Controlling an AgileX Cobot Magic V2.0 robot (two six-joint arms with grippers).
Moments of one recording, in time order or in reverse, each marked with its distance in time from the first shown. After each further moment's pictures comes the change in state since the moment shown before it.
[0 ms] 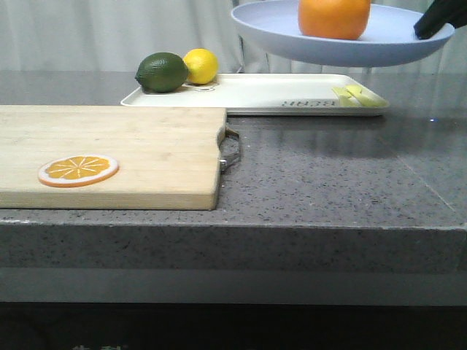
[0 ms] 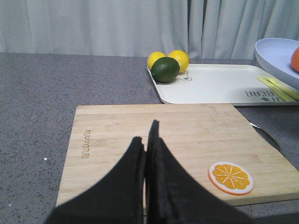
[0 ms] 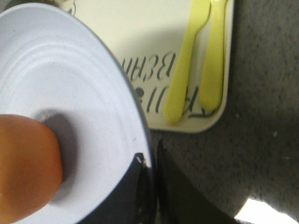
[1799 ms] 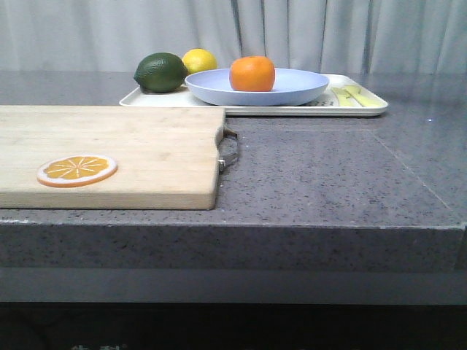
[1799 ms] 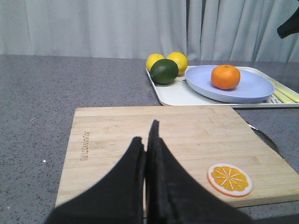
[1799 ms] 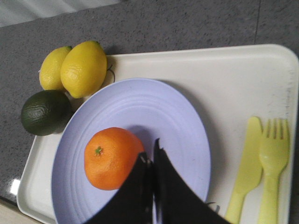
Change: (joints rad) left arm 0.000 0.000 0.000 0.000 -0.006 -0.001; right arm 0.202 0.624 -1.257 -0.322 0.261 0.436
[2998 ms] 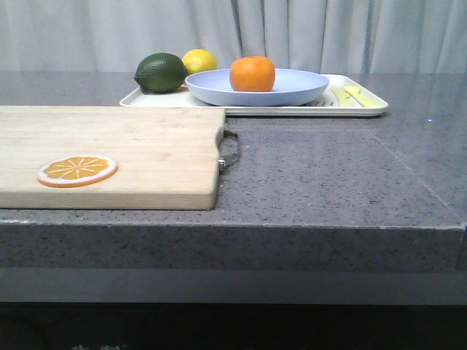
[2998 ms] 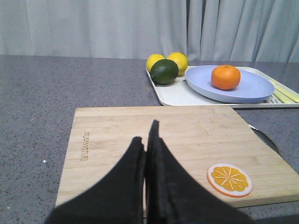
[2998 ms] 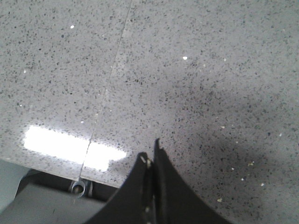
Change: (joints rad) left arm 0.000 0.000 0.000 0.000 -0.001 0.000; right arm 0.097 -1.311 1.812 -0.378 -0.287 -0.183
